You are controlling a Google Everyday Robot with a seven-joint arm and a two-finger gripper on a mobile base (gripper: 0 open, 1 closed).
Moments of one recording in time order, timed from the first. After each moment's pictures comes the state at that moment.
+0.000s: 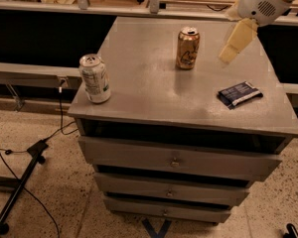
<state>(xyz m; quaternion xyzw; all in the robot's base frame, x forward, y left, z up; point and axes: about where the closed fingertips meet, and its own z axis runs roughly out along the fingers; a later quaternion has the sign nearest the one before) 0.614 -0.194 0.969 -0.57 0.78 0.07 0.26</state>
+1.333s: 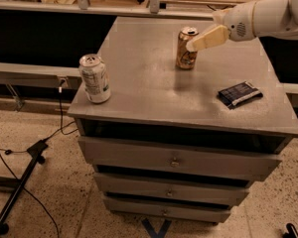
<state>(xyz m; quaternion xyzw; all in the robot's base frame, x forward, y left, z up) 0.717 -0.160 0.948 -0.43 0.72 0.23 0.50</state>
